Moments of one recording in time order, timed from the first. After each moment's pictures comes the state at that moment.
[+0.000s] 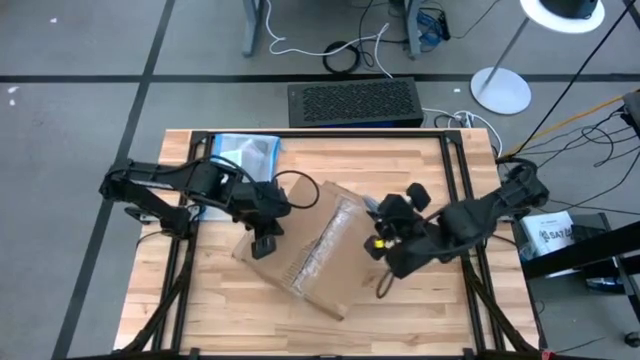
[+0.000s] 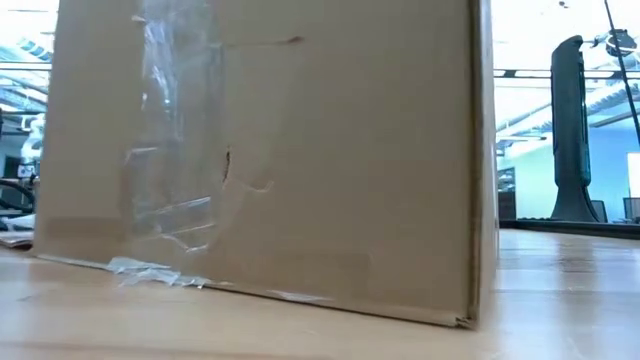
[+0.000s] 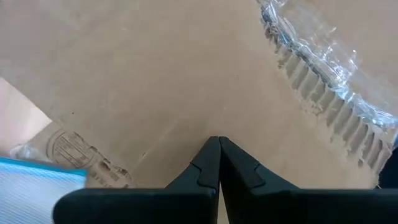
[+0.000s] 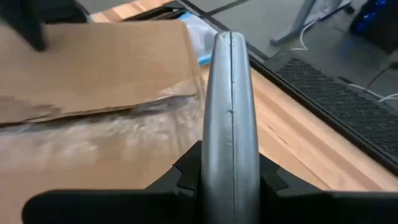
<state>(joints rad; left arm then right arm) -0.20 1.44 1.63 -1.21 0.08 -0.48 0.50 1.59 1.77 -1.33 0.87 1.03</state>
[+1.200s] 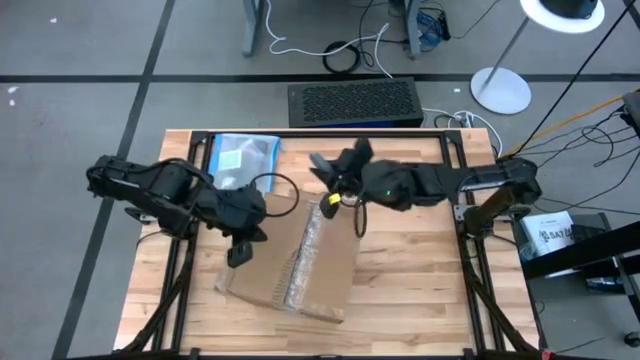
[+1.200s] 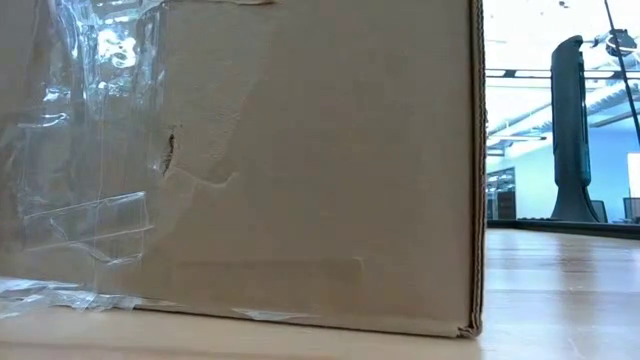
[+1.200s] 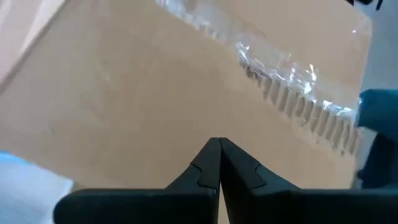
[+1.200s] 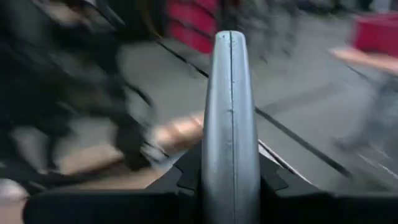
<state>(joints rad) -0.32 1.35 1.68 -1.26 -0.01 -0.57 0.15 1.60 1.72 -0.36 0.59 0.23</state>
